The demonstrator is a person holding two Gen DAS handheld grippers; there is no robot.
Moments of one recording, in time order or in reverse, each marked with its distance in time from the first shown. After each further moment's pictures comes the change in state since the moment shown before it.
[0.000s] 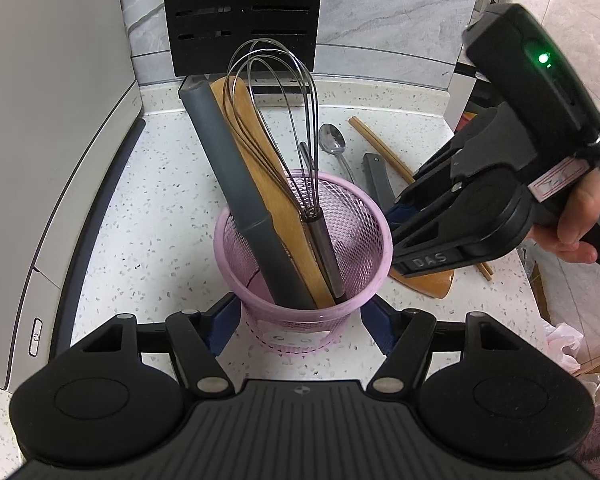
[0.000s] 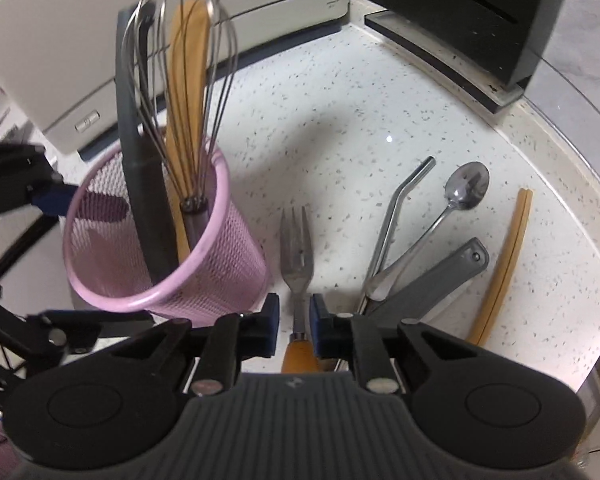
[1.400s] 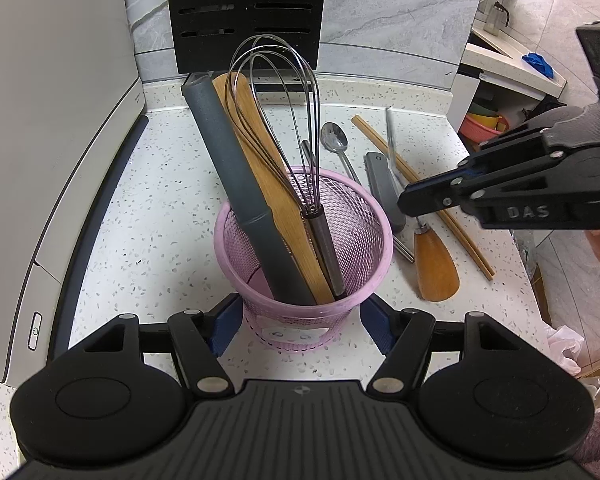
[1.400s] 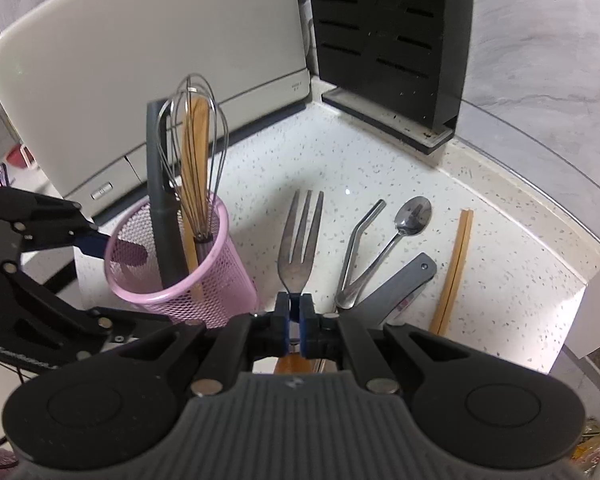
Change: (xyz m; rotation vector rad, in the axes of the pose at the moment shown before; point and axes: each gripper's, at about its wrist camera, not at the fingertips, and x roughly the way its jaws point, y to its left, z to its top) left arm -0.001 0.001 0.000 -0.014 0.001 0.001; right arm -0.070 -0.011 -0.045 0.117 -0.280 0.001
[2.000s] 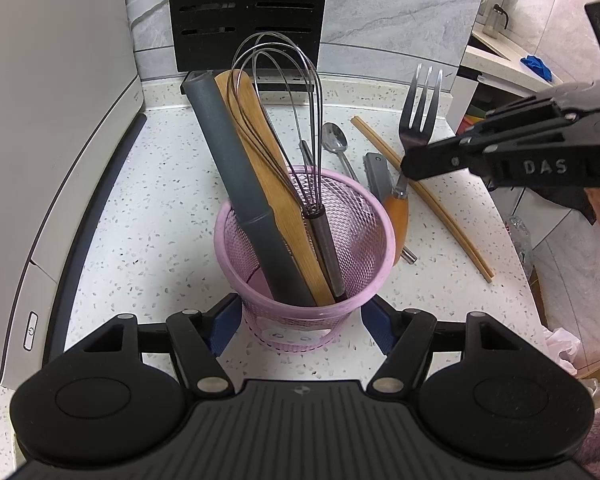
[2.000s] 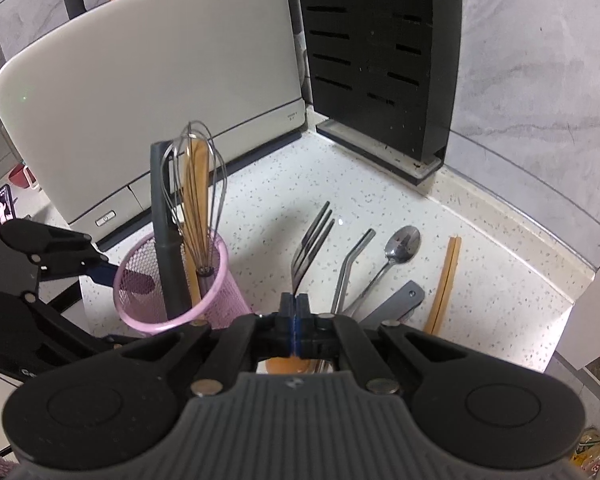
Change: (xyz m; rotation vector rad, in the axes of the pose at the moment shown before) left arm 0.002 0.002 0.000 -0.007 -0.002 -0.012; right arm -0.015 -0.002 0.013 -0.005 -0.057 -0.003
